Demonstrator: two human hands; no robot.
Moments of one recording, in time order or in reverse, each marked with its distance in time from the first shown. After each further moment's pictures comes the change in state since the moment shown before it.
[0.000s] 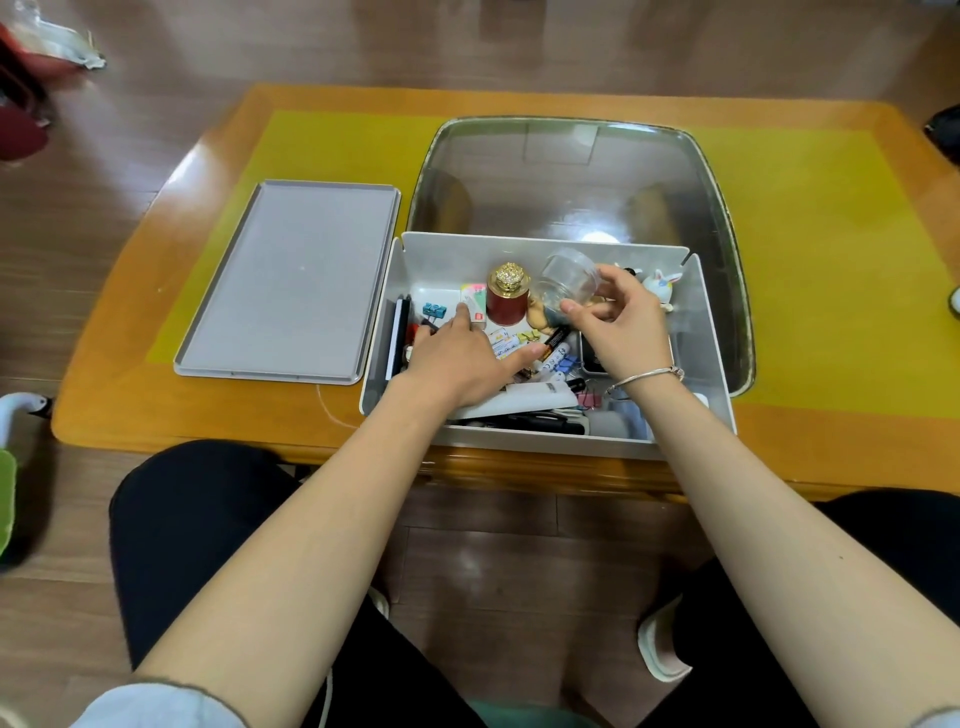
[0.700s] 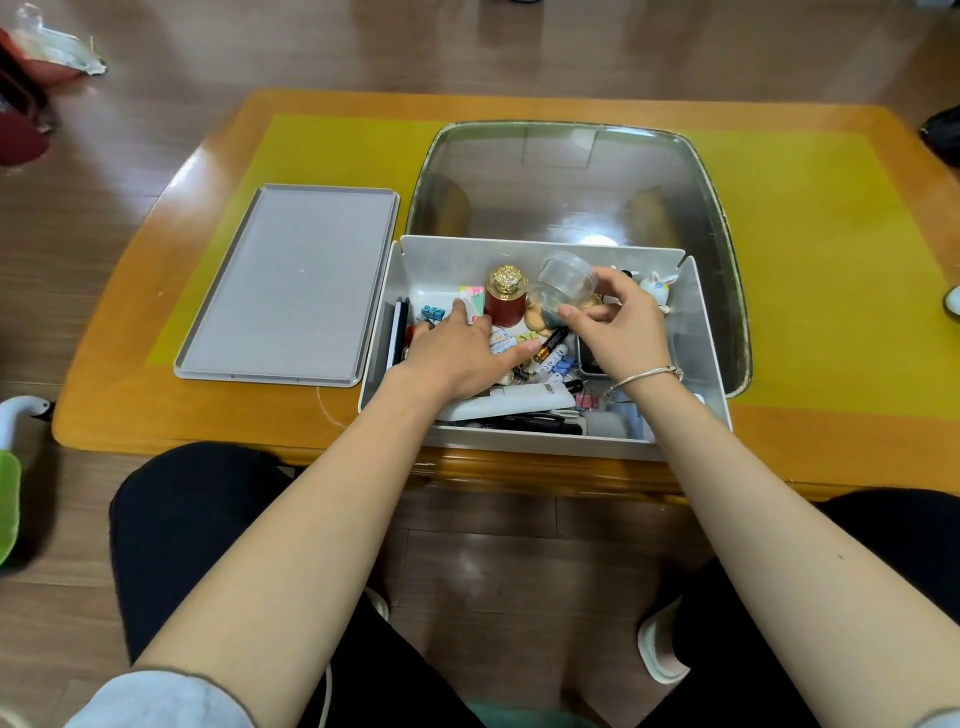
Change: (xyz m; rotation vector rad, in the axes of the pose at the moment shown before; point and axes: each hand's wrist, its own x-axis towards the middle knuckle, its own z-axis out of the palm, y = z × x) left_hand 0.006 -0.005 -0.003 -0.048 0.012 0.032; right_hand -0.002 -0.005 -0.003 -0.075 -0.005 0.010
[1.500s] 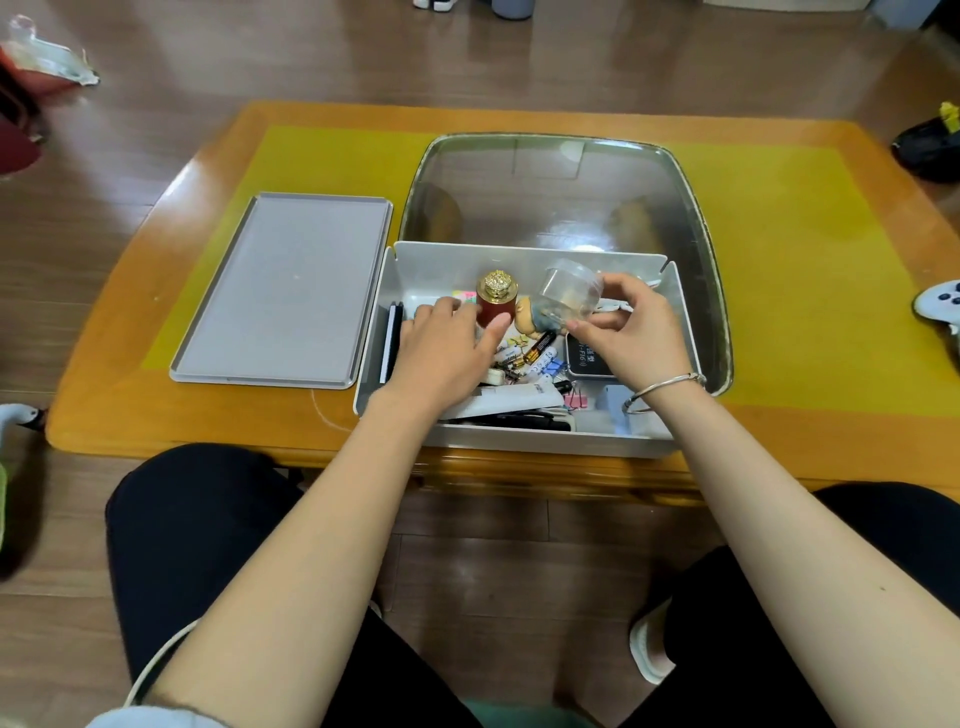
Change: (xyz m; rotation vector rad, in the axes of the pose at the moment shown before) left_hand -0.027 0.006 -0.009 -0.220 0.318 0.026; right_hand -0.016 -0.018 -0.029 0.000 -0.077 0.024
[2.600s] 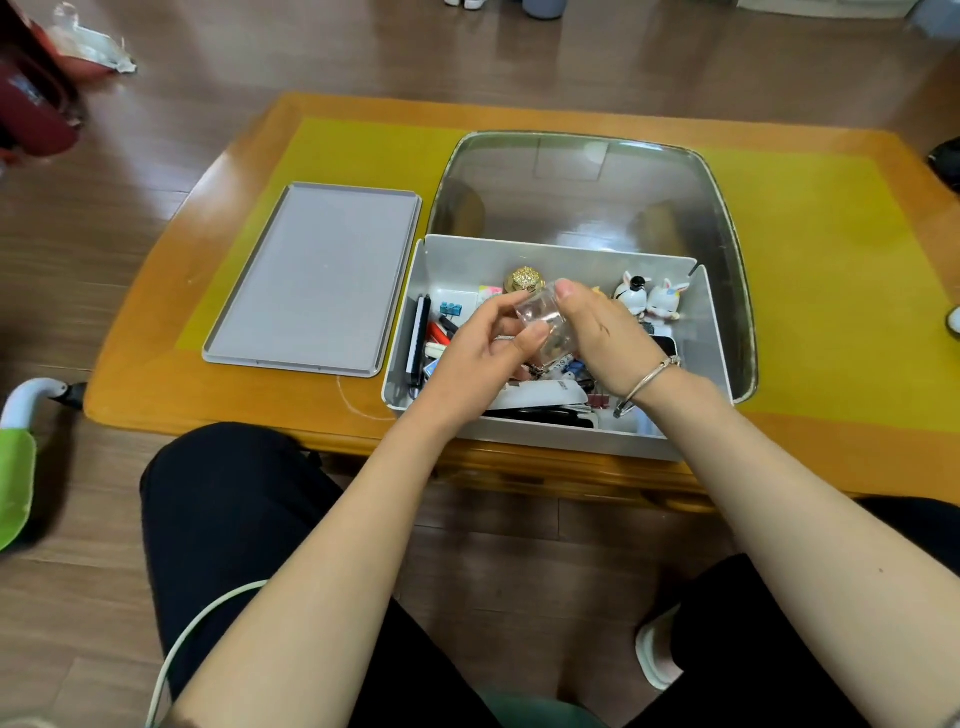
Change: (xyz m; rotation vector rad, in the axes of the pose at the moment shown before) left_hand -0.045 0.017 -0.018 -1.104 -0.028 0.066; right_hand -0.001 -0.027 0.031 -0.280 -0.312 -0.268
